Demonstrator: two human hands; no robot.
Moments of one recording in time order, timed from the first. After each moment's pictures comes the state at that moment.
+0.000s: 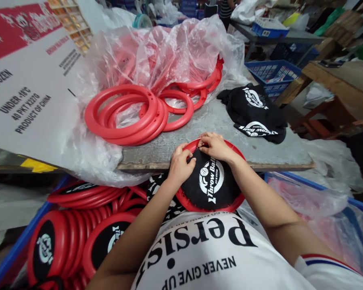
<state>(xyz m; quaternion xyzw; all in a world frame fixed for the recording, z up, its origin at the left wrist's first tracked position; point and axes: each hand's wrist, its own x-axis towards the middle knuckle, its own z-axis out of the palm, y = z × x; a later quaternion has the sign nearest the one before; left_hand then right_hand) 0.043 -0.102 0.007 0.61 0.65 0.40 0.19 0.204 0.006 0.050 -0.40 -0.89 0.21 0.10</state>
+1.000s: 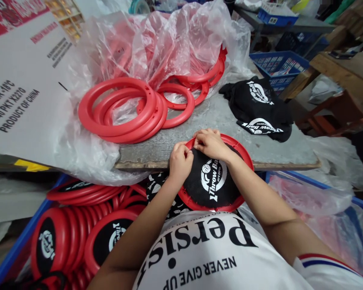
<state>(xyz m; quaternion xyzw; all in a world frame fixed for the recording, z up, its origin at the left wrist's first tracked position) 0.048 -0.091 0.006 0.56 0.68 0.44 0.17 0.184 0.005 0.052 -0.37 -0.91 0.18 0.09</state>
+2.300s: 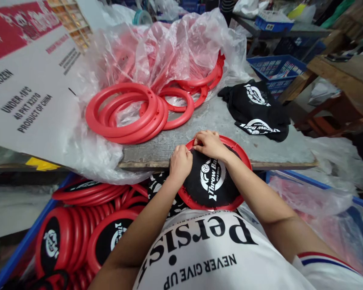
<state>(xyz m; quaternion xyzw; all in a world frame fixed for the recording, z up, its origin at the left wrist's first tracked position) 0.050 -0.090 0.011 0.57 0.75 0.29 0.16 0.184 0.000 0.057 -0.40 -0.89 0.18 0.08</state>
